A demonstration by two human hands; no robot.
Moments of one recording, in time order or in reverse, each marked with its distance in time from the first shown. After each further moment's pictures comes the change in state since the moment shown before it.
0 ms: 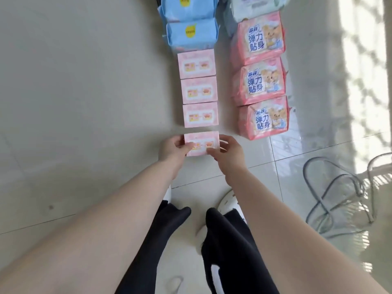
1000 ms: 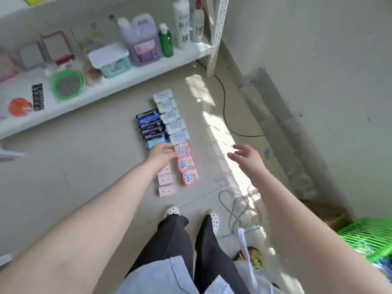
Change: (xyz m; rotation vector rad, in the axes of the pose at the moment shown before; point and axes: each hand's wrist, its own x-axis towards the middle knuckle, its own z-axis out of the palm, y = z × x) left_hand -0.483 0.358 -0.019 0.229 -0.108 0.343; right_hand -0.429 -0.298 -0.359 -0.099 0.140 -0.298
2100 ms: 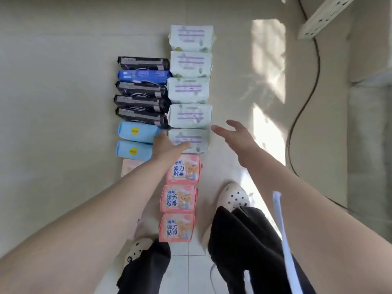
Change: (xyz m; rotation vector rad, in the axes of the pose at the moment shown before) left_hand 0.501 -0.183 0.100 -0.117 0.314 -0.282; right_hand 0.523 0.061 0.237 -0.200 -0.376 0.142
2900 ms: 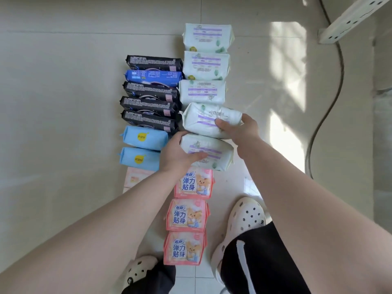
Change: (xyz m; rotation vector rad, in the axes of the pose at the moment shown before) left_hand 0.028 -0.023 0.007 -0.099 0.059 0.216; right_hand 0.057 -0.014 0.038 0.188 0.154 -0.119
